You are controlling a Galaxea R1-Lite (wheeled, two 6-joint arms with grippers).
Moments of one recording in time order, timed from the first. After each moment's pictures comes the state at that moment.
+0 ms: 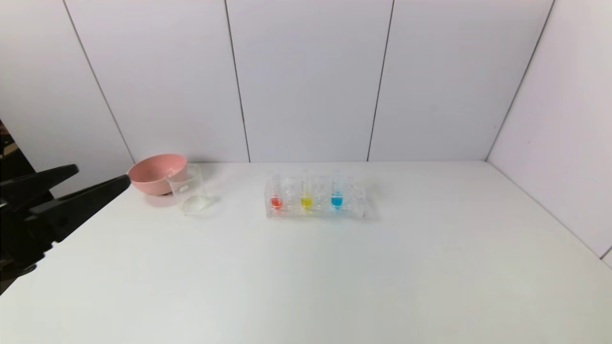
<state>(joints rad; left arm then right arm) -0.15 0.96 -0.55 -0.42 -0.28 -0.13 0.00 0.00 0.00 0.00 -0.04 0.10</state>
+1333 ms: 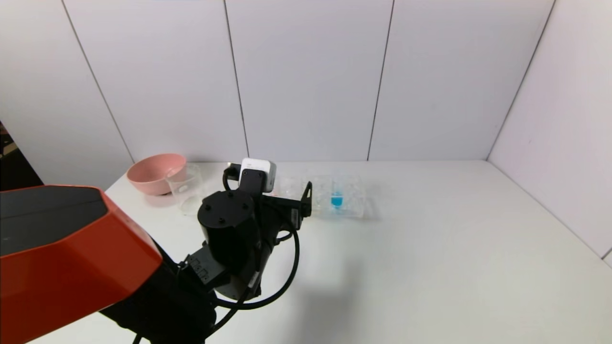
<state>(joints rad) -0.77 2.03 -0.68 -1.46 0.53 0.02 0.00 0.00 0.00 0.00 -0.04 0.10</state>
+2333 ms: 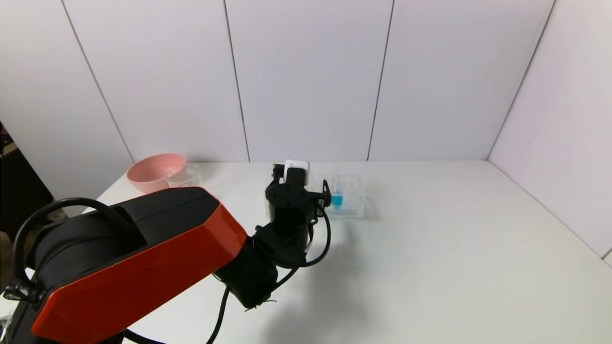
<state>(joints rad) -0.74 2.32 -1.11 -1.28 0.61 0.02 0.00 0.00 0.00 0.00 -0.04 0.10</state>
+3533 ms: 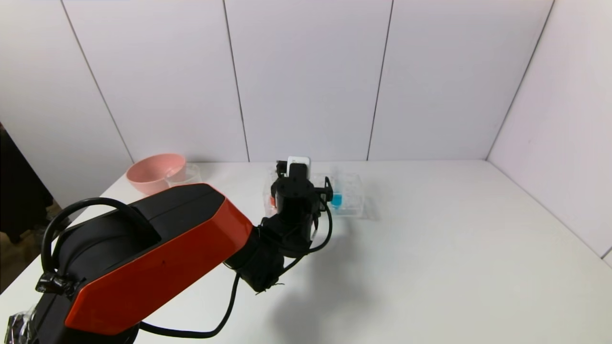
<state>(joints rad) -0.70 2.38 -1.23 -1.17 0.60 -0.04 0.00 0.00 0.00 0.00 -0.04 0.10</state>
